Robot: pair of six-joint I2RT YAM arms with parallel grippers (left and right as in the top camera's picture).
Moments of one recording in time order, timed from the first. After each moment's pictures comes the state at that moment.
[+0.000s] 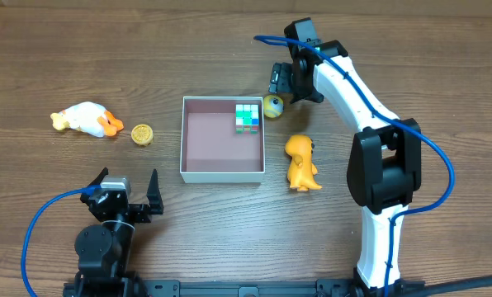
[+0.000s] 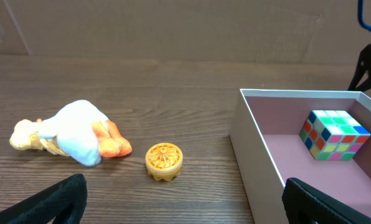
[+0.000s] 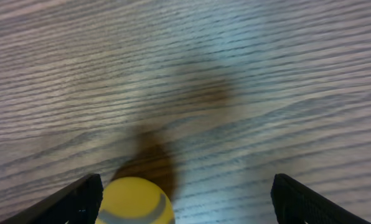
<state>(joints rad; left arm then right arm) 0.02 0.01 0.09 -0.28 0.05 -0.05 0.31 2.25 1.87 -0.89 0.04 0.48</state>
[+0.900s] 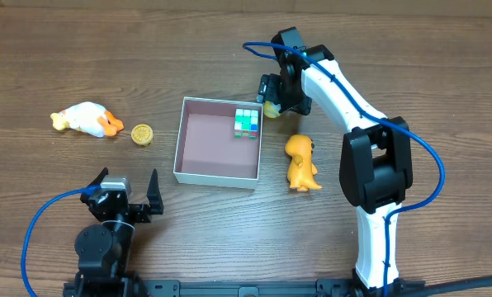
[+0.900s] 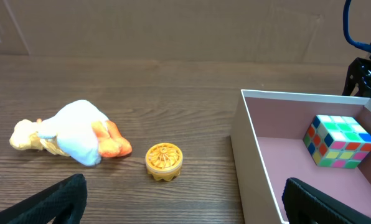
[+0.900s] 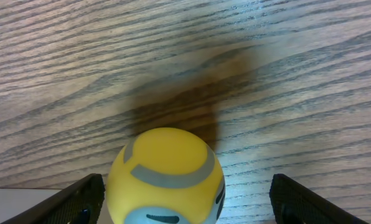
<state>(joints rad) 0.02 0.01 0.09 -0.28 0.05 -0.05 0.35 2.27 1.87 -0.96 -0.06 0.56</state>
